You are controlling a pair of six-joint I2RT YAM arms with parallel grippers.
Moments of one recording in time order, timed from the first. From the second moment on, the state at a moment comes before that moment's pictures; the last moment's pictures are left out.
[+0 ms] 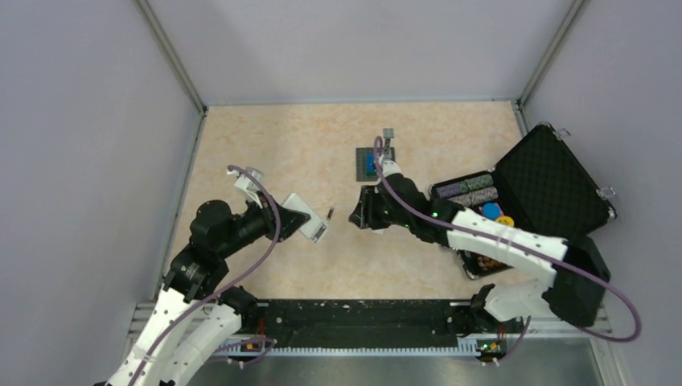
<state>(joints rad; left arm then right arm) -0.45 0.54 0.76 -0.41 0.44 -0.55 0.94 1.21 0.92 -0.26 0.05 0.70</state>
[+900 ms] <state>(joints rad) -0.45 0.28 0.65 -0.45 0.11 -0.50 0.94 2.11 1.54 -0.46 0.29 0.89</state>
